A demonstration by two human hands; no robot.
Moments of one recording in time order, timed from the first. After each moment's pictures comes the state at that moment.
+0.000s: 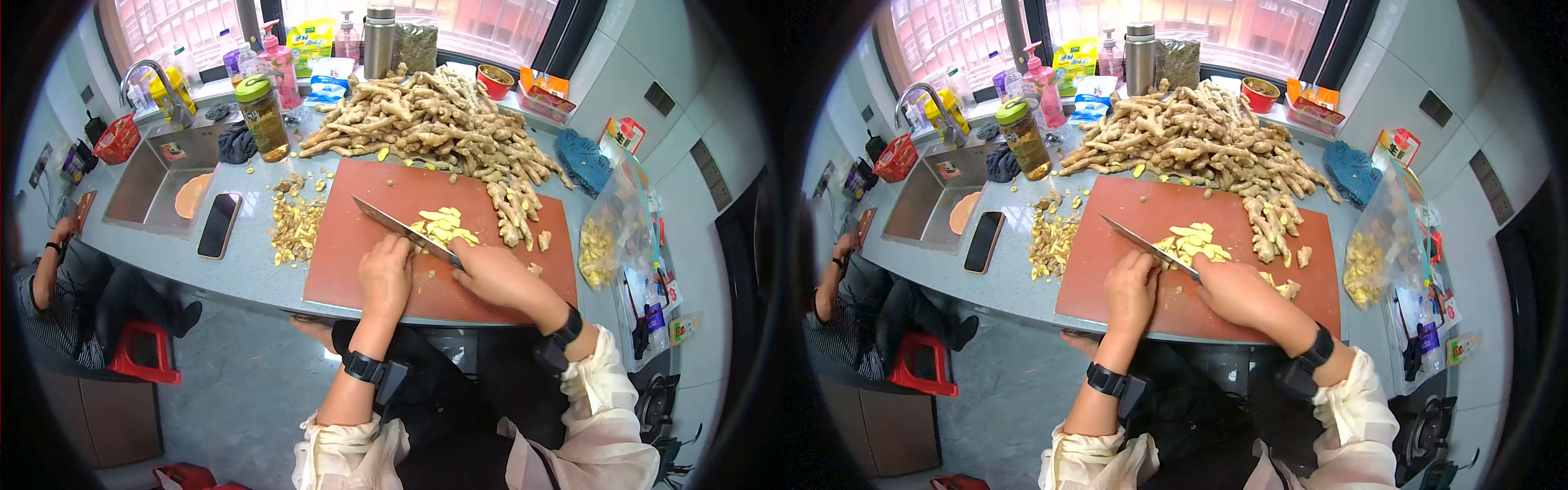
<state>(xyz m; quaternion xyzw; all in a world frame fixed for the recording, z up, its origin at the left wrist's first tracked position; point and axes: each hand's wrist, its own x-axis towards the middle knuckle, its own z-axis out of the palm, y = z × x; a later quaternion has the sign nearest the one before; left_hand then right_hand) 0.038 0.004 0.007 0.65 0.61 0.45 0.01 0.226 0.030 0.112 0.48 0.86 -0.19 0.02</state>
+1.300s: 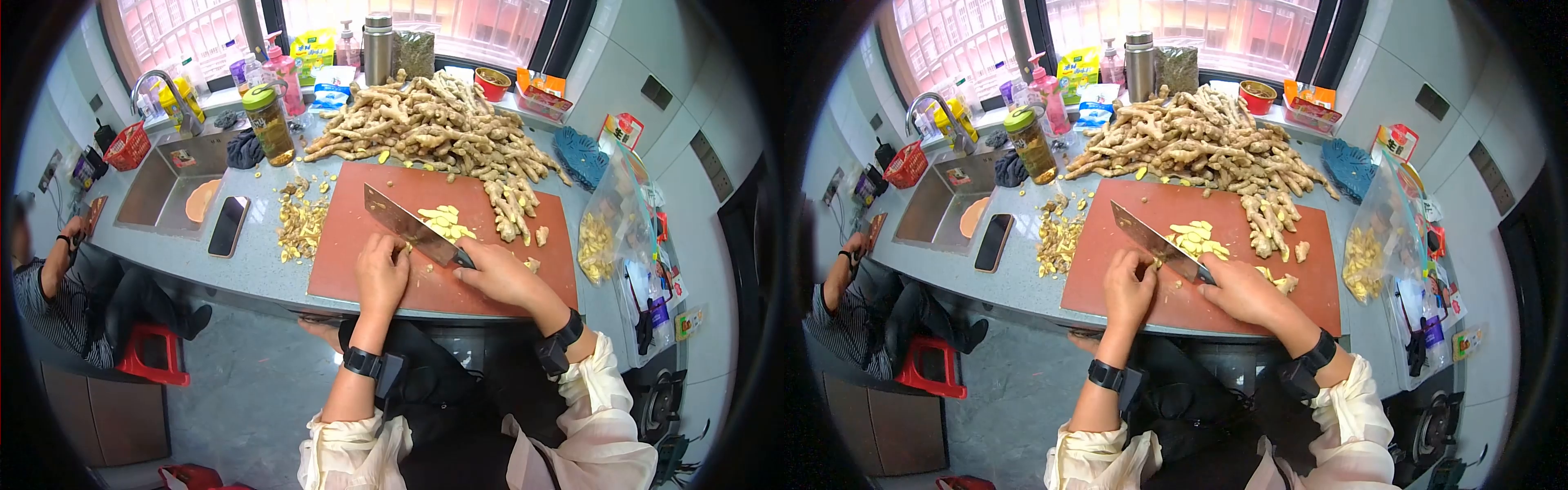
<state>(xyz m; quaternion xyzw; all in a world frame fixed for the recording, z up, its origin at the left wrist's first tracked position) 0.037 -0.007 0.012 0.58 0.61 0.53 0.11 0.250 0.018 0.104 0.47 0.84 -0.27 -0.07</state>
